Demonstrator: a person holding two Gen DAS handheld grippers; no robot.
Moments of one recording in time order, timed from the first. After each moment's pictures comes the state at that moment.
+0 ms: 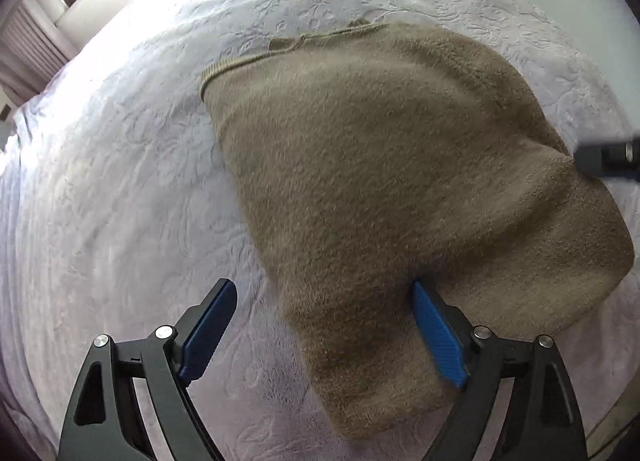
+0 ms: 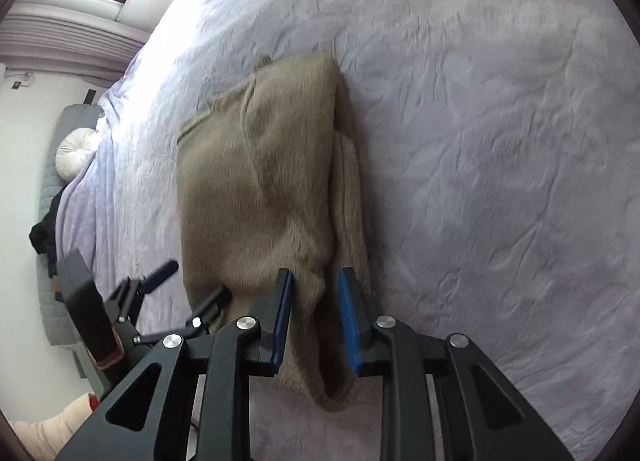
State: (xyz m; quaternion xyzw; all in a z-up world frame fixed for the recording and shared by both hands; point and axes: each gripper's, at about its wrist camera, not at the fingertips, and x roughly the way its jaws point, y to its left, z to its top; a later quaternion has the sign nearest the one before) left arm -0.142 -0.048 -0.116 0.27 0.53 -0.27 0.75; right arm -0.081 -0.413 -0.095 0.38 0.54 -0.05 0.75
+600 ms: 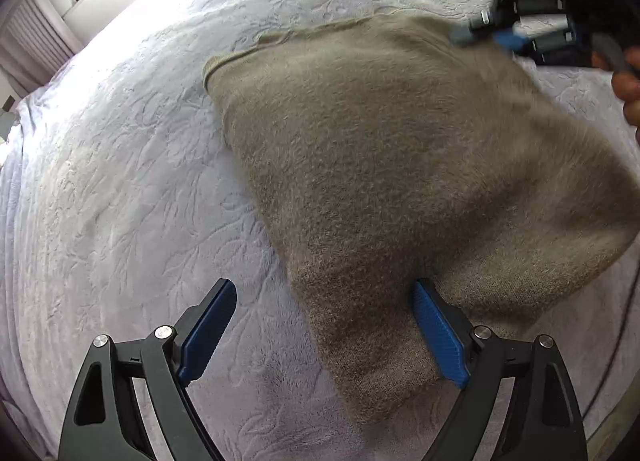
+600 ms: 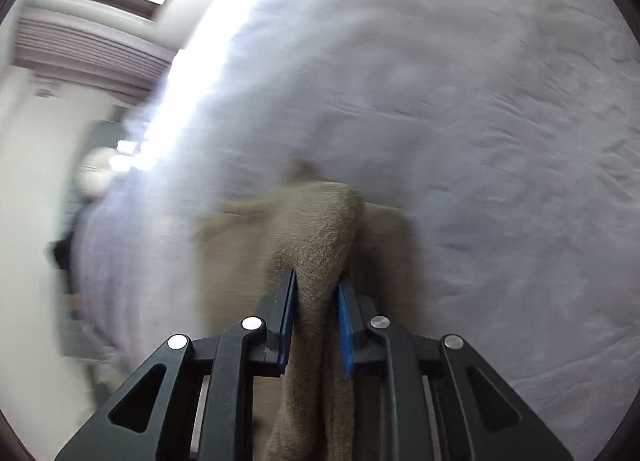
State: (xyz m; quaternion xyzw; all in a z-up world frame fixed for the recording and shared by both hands) left arm -0.147 -0.030 -0.122 0.26 0.53 -0.27 0.76; right arm 0.025 -0.450 -0.122 0.38 0.52 -0.03 0.76
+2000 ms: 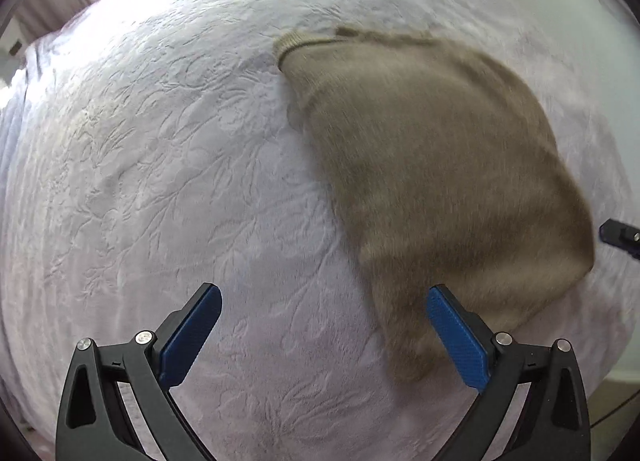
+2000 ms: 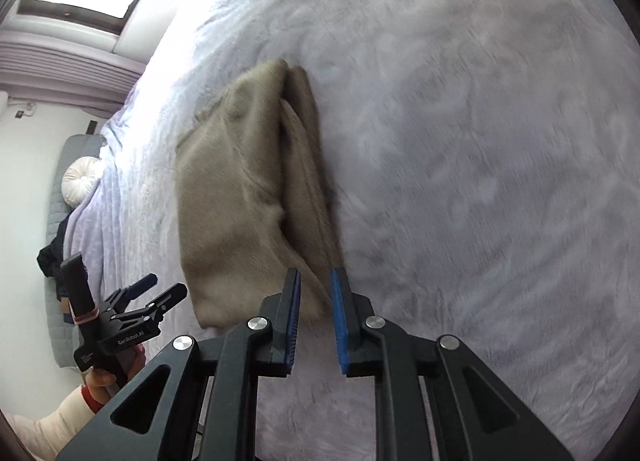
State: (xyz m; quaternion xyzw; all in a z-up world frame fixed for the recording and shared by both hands) left arm -0.100 0.015 -0.097 0.17 0.59 -0.25 0.75; right arm -0.131 -0.395 -0.102 0.42 0.50 -0.07 0.75
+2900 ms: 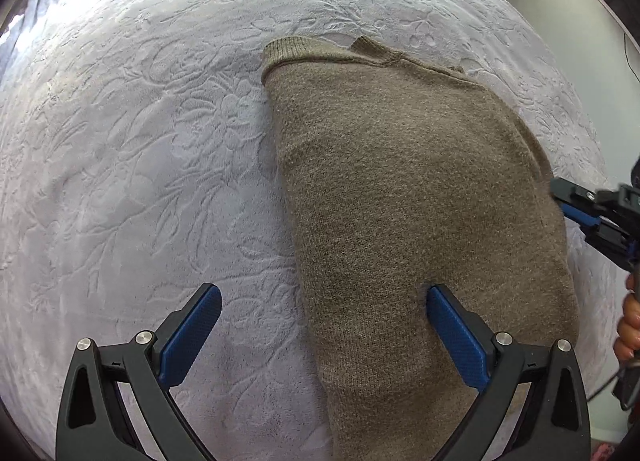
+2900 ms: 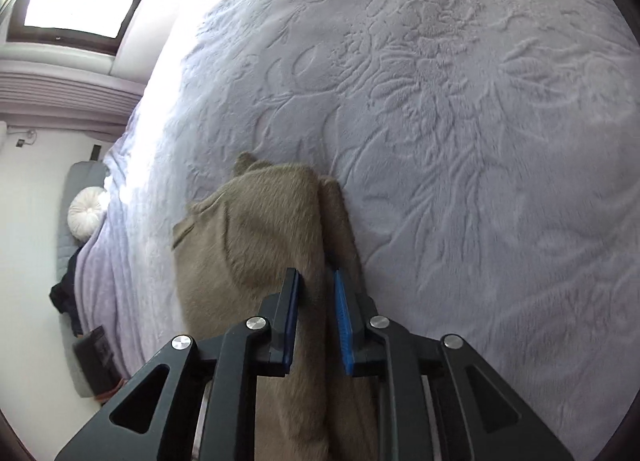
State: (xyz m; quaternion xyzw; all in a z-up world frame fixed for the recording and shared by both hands) left arm -0.063 -0.031 -0.125 0.10 0.63 -0.24 0.73; right arm -0.032 -0.462 -0.127 0.45 0.49 -0.06 0.74
